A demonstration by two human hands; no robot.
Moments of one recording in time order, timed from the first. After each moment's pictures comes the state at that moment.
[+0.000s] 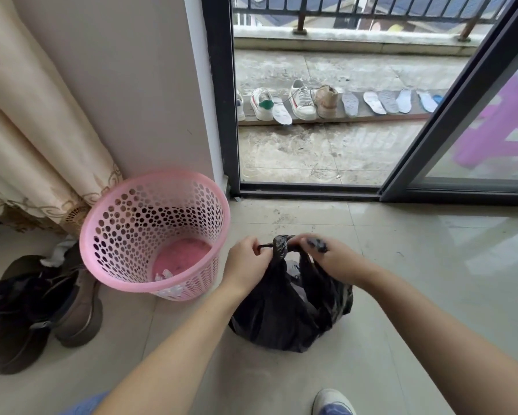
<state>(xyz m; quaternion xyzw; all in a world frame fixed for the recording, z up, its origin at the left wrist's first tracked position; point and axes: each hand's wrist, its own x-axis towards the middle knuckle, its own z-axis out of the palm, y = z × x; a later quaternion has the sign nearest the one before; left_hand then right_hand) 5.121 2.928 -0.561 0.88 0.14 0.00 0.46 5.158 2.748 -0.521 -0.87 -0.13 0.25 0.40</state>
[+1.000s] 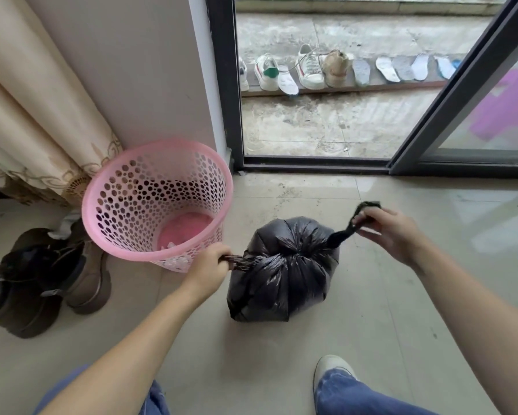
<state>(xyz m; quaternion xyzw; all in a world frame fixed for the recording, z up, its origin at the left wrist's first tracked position) 5.064 2.987 -0.591 0.92 0.07 -0.06 0.39 5.170 2.670 -0.544 -0.69 0.15 0.21 0.68</state>
